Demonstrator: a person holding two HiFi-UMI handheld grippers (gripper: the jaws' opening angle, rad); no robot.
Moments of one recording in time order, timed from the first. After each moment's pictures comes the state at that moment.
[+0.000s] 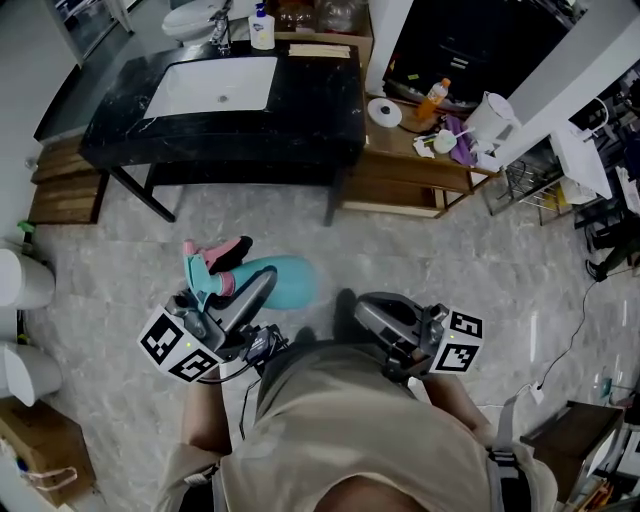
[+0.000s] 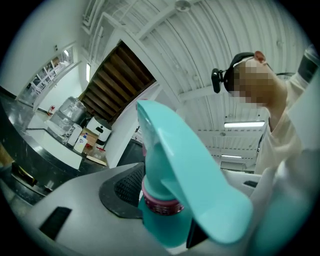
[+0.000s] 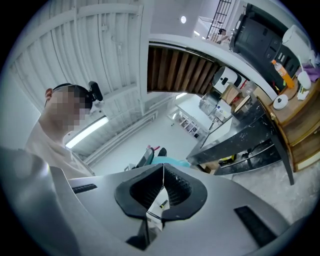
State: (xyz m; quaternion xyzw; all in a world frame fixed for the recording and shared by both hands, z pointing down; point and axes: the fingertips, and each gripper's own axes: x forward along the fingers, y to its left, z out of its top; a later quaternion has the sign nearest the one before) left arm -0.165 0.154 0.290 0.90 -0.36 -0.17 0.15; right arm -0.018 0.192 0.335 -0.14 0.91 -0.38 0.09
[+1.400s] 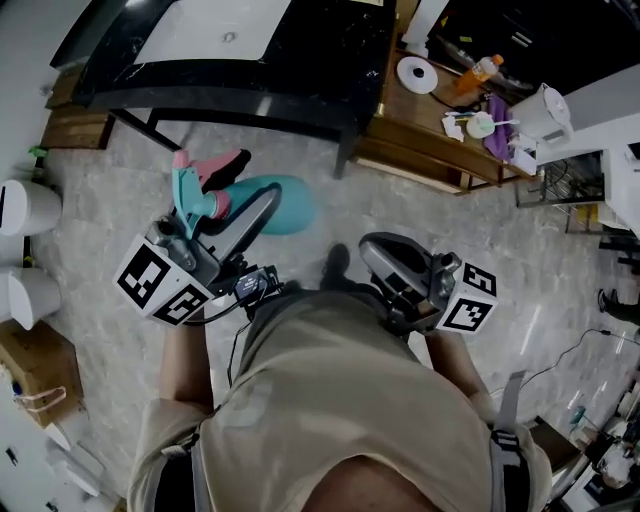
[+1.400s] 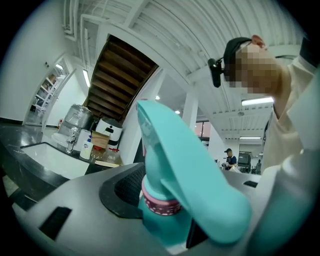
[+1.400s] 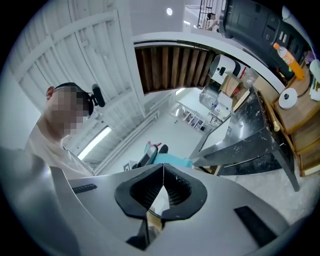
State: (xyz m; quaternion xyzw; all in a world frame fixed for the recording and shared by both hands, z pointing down) left arm -0.110 0.011 0.293 0.88 -0.45 -0.08 0.13; right arm 0.031 0.045 0.346 -0.07 0.90 -0.43 0.09
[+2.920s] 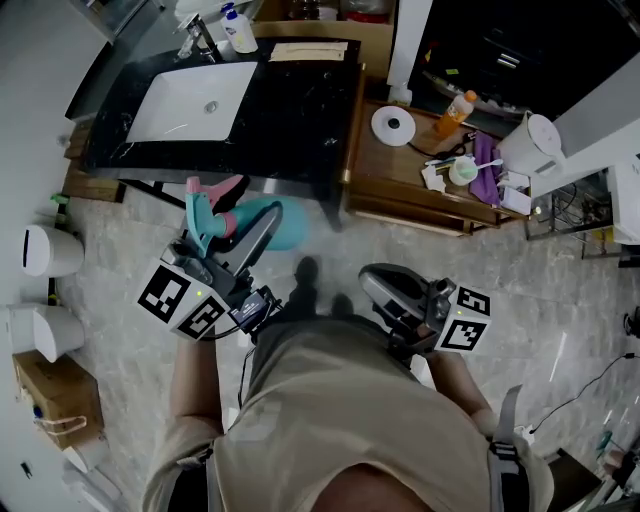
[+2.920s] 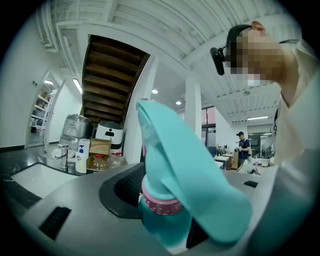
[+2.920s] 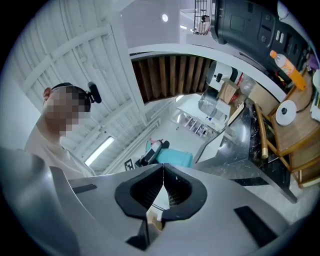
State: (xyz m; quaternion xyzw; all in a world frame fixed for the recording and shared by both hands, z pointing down) left arm -0.033 -0.119 0.279 0.87 -0.49 0.00 0.08; right arm 0.113 -0.061 0.349 -0.06 0.89 -0.43 0.13
